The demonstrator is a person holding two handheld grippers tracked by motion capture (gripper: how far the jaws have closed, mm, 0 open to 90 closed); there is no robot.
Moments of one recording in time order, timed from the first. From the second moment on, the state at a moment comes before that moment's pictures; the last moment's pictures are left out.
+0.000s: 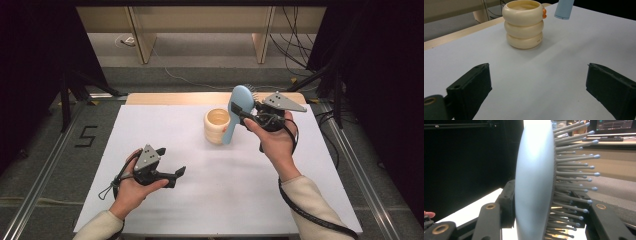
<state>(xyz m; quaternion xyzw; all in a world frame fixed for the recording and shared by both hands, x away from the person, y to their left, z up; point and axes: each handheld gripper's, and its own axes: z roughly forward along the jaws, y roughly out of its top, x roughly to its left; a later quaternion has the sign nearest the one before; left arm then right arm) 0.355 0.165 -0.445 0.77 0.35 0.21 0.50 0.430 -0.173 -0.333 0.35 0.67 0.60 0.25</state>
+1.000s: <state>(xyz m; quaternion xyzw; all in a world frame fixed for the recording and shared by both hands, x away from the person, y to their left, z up) 0.356 0.165 -0.445 0.77 0.35 0.20 0.50 0.442 -0.169 -0.328 0.36 0.67 0.59 0.26</state>
